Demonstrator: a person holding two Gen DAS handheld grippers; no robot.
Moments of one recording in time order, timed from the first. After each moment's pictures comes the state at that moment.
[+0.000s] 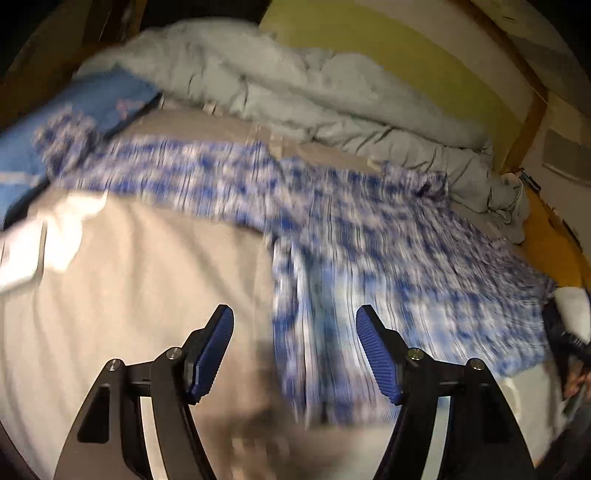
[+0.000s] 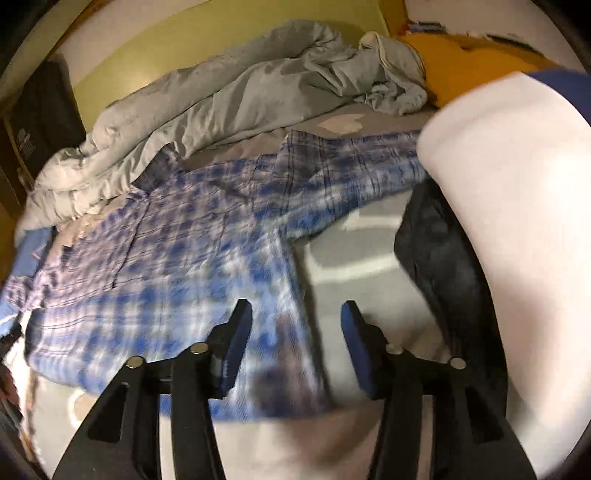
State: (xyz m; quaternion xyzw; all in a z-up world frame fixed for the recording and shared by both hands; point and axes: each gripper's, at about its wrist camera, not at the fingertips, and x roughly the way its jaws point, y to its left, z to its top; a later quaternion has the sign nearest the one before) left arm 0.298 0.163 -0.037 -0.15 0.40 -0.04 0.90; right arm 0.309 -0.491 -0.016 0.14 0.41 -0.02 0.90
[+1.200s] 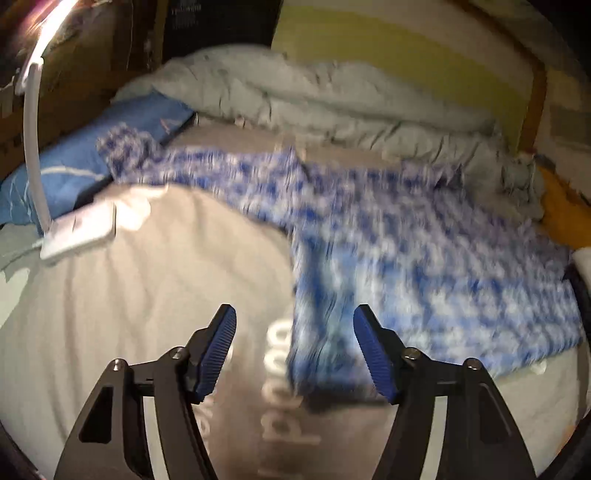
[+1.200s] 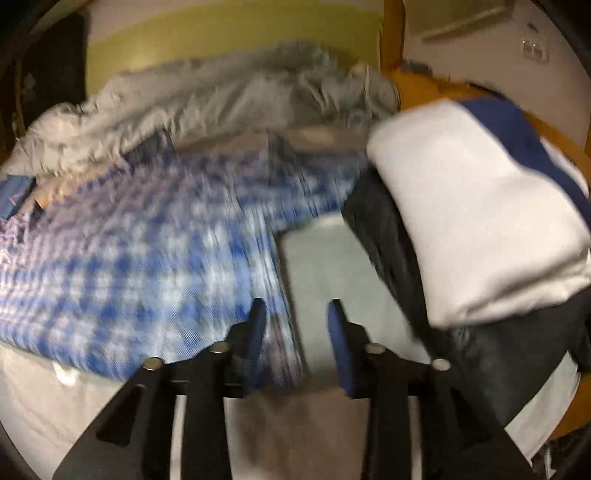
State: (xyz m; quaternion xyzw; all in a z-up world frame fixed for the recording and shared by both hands) left arm 0.221 0.146 -0.023 -0.08 0.36 0.03 0.93; right arm 0.245 -0.466 -0.004 0.03 0.37 -0.08 0.92
